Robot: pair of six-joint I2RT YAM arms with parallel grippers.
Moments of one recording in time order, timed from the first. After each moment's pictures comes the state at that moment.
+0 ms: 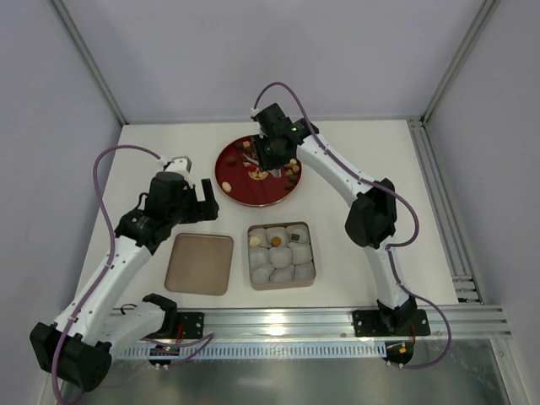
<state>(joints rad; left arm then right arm) -0.37 0.97 0.93 -0.64 -0.09 -0.38 0.66 2.21 2.22 -0.93 0.04 0.23</state>
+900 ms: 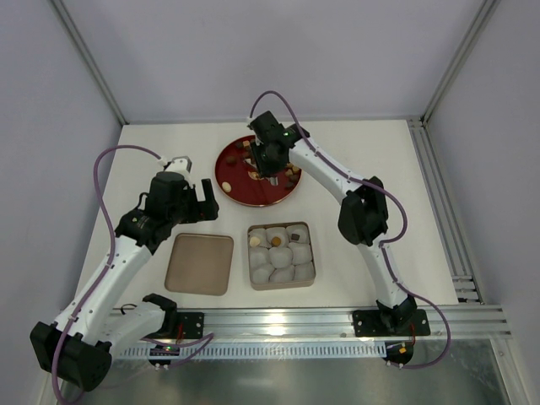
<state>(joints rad) -0.37 0.97 0.93 -0.64 -0.09 -0.38 0.67 2.29 2.23 -0.93 0.05 0.24</state>
